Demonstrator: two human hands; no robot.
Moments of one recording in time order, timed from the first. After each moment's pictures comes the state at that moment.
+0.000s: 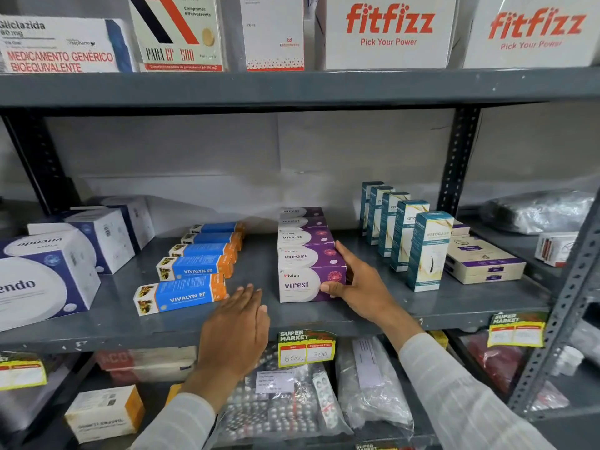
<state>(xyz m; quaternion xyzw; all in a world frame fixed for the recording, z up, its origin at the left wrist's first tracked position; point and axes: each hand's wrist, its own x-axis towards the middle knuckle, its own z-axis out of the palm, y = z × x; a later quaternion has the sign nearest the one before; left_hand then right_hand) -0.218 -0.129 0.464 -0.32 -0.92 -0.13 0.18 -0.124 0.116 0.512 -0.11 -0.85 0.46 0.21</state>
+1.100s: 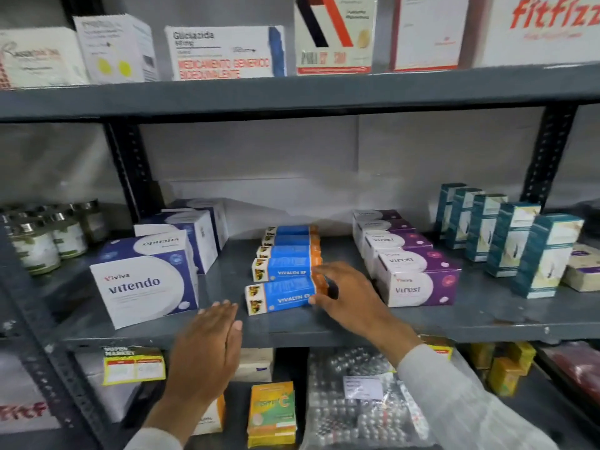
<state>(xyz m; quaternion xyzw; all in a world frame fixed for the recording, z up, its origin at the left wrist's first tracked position) -0.310 -0.342 0.452 -0.29 -0.90 -0.19 0.27 -0.224 -0.070 0.516 -0.03 -0.93 0.26 0.24</state>
